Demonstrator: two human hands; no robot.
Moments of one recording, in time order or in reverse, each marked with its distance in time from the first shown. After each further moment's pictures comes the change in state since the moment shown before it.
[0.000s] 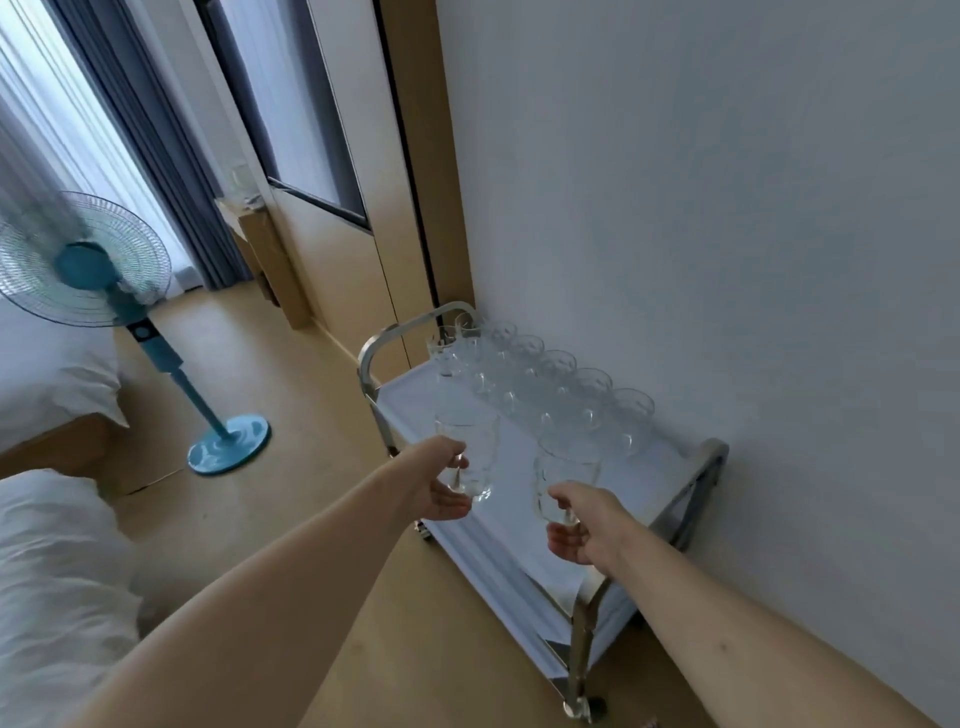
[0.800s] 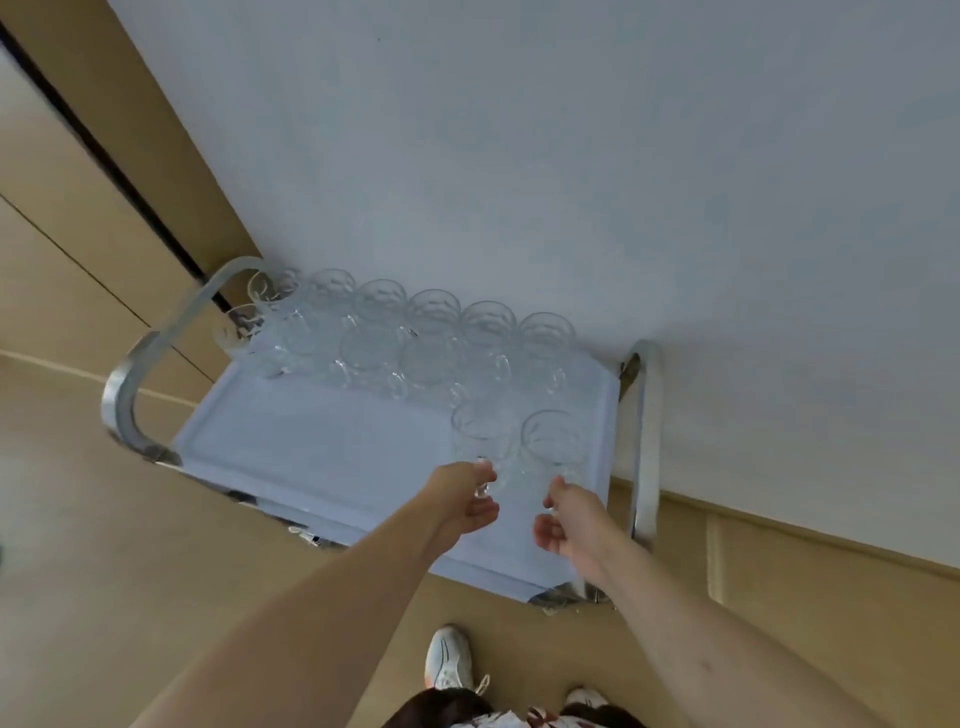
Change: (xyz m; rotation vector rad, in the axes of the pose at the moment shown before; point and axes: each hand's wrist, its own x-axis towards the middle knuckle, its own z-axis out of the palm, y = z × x) left_hand 0.217 0.018 0.074 0.234 -0.457 -0.156; right_hand 0.126 0.018 0.046 0.474 0.480 0.151
